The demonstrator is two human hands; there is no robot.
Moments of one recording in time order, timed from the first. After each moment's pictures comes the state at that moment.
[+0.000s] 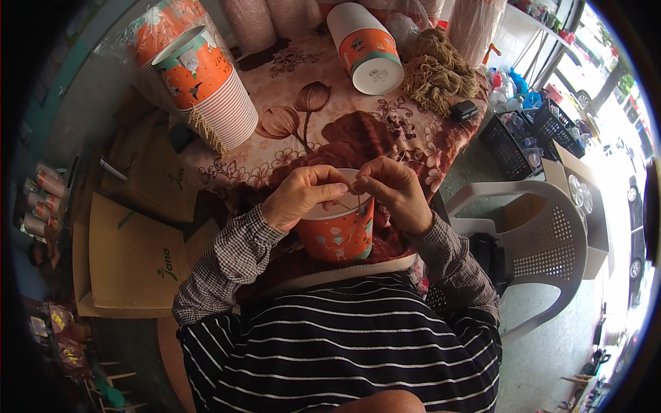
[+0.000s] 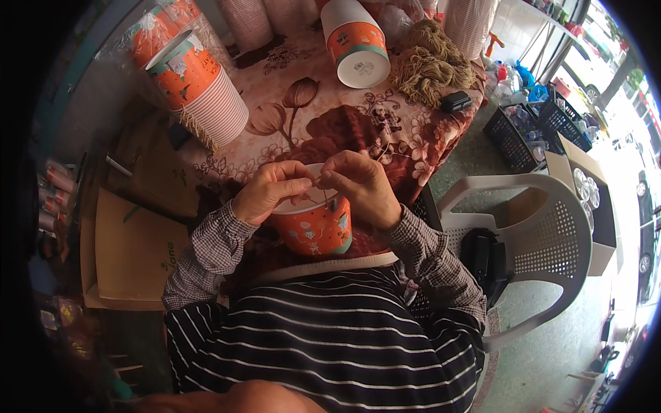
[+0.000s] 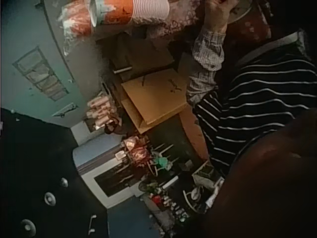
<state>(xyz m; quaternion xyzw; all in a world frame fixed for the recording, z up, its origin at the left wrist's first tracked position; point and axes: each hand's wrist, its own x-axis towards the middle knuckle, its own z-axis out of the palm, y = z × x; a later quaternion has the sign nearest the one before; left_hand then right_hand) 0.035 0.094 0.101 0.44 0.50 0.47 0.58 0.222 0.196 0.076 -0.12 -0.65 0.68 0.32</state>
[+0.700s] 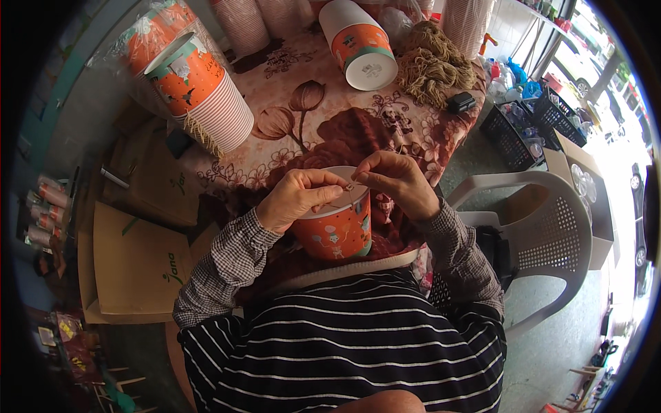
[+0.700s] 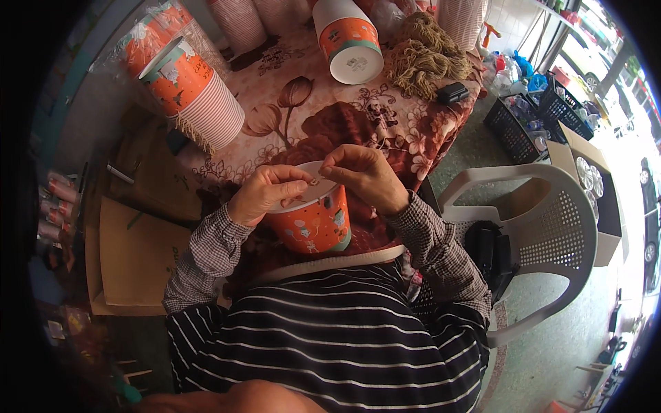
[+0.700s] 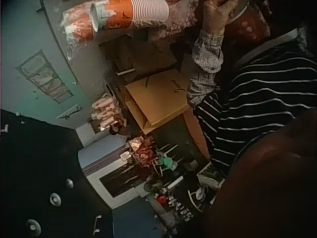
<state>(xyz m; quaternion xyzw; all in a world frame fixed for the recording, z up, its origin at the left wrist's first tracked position) 0.035 0.095 0.099 0.46 0.54 0.44 0.56 0.231 0.218 0.075 -0.12 -0.68 0.67 0.27</state>
